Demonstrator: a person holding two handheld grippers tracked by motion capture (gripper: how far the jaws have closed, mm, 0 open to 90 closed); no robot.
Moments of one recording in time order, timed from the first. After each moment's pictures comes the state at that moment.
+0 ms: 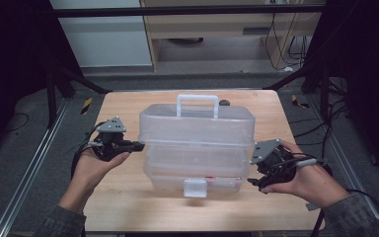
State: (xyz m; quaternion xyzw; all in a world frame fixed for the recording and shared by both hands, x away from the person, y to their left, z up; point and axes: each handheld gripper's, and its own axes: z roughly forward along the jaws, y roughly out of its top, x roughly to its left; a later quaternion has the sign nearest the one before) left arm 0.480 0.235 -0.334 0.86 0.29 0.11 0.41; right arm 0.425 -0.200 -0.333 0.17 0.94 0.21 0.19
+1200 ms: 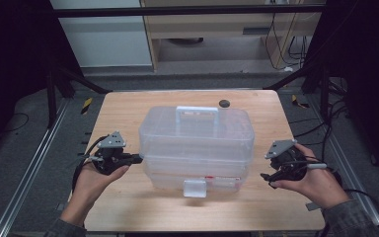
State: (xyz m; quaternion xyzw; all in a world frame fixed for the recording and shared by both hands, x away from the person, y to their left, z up) left arm 0.464 0.241 -0.368 0.86 0.29 0.11 0.40; right arm 0.444 -0.246 -0.376 0.28 0.92 0.19 0.21
